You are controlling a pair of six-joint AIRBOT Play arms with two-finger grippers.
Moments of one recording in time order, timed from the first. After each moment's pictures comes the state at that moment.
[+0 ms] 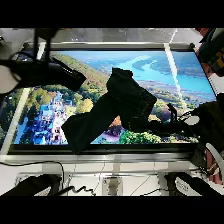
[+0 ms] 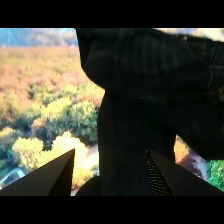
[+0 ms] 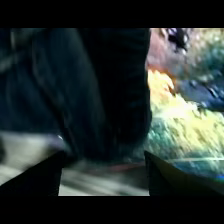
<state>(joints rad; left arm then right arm) -0.45 -1.13 1.60 1.48 -1.18 -1.37 -0.11 -1.12 0.54 -0.74 0.98 1.31</state>
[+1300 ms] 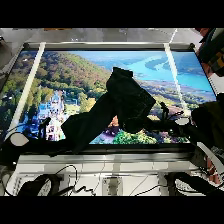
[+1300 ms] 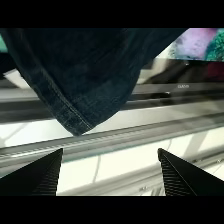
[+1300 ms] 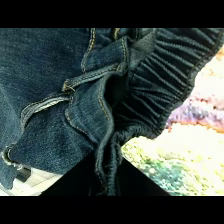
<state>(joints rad) 0.18 -0.70 0.37 0.97 -1.29 -1.39 0.03 -1.19 0.52 -0.47 0.81 1.11</state>
